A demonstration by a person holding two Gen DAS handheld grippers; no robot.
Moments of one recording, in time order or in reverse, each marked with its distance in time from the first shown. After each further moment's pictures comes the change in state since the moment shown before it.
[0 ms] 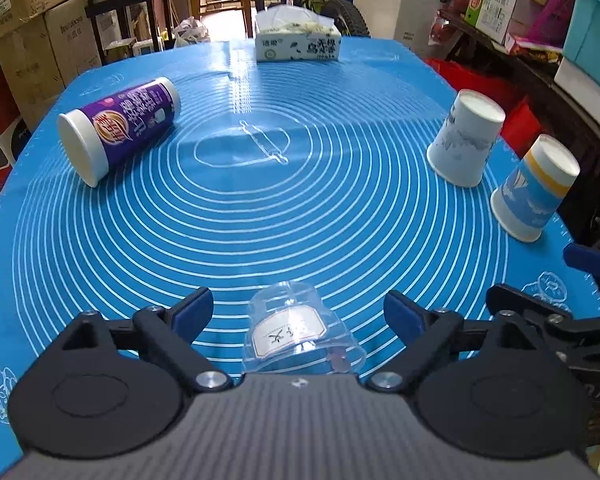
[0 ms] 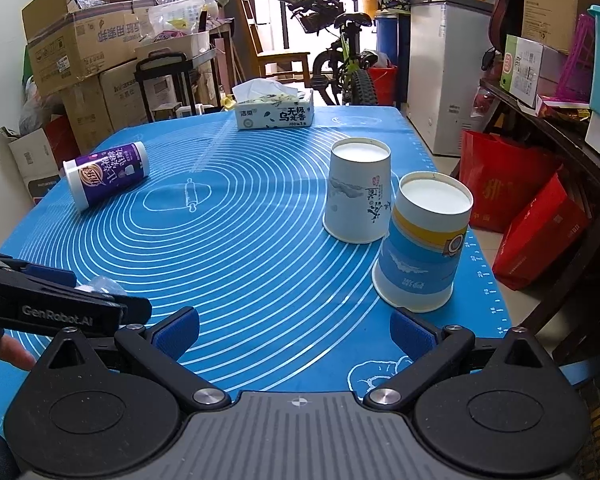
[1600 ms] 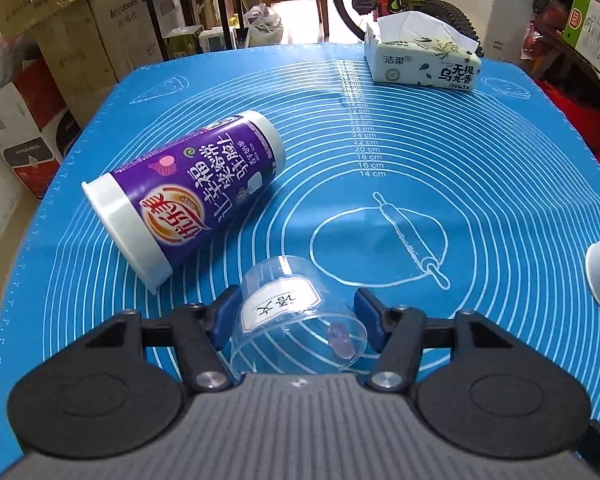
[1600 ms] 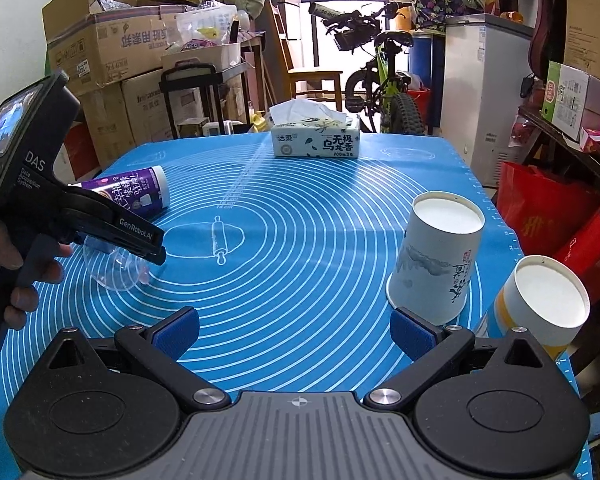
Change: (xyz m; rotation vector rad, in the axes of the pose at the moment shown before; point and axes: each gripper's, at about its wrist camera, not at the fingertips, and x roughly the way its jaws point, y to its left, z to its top) left arm 0.085 0.074 0.089 -0.082 0.056 0.189; right arm 0.058 0.032 0.041 -0.051 -0.058 0.066
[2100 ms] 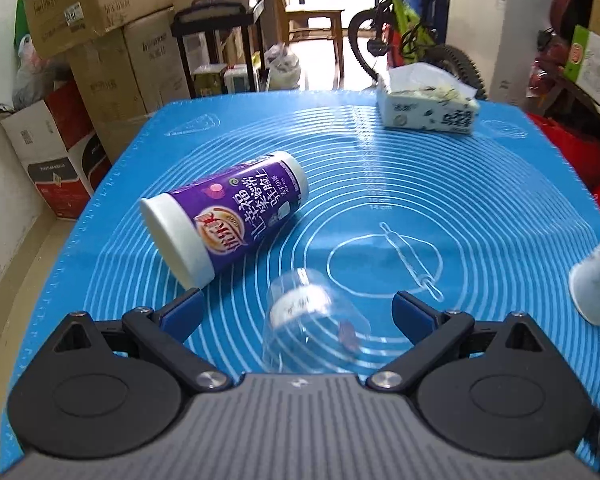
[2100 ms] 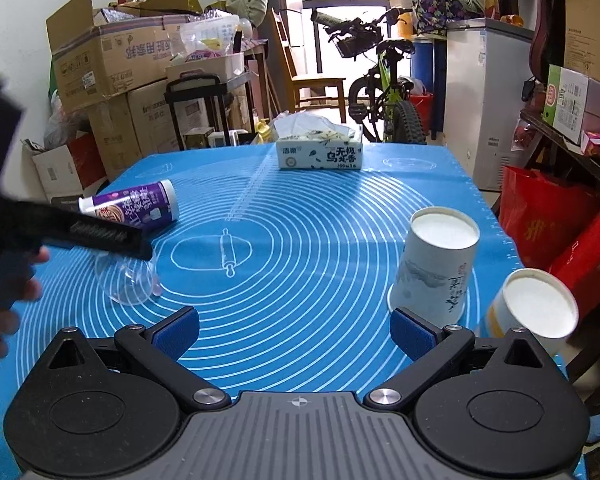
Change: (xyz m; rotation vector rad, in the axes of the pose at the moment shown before) left arm -0.028 0.003 -0.012 -0.040 -0.122 0.047; right arm -0.006 -0.001 0.006 0.002 -0.008 0.018
